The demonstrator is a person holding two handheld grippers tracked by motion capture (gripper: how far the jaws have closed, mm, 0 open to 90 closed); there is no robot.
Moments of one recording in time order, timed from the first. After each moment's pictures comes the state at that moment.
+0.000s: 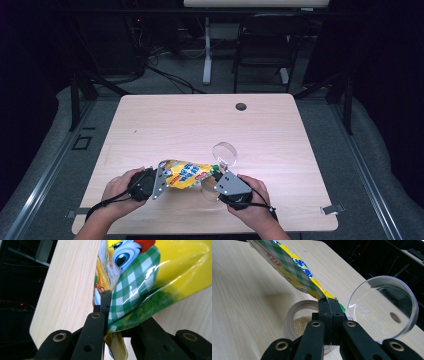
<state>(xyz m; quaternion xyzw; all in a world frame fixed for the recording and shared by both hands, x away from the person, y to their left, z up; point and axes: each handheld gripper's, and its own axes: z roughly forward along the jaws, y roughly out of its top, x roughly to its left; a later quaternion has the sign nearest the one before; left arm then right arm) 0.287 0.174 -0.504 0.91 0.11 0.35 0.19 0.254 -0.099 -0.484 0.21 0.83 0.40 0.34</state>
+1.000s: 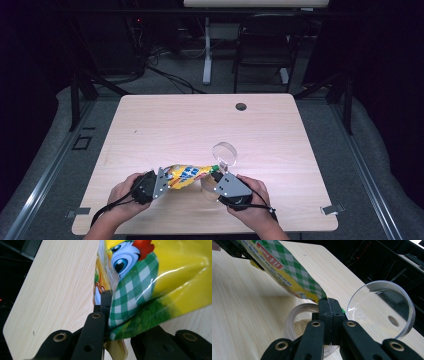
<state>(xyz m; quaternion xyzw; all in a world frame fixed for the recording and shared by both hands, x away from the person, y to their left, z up) 0.290 0.173 -0.522 0.91 0.14 0.31 0.22 0.252 -0.098 -0.484 0.21 0.82 0.41 0.35</state>
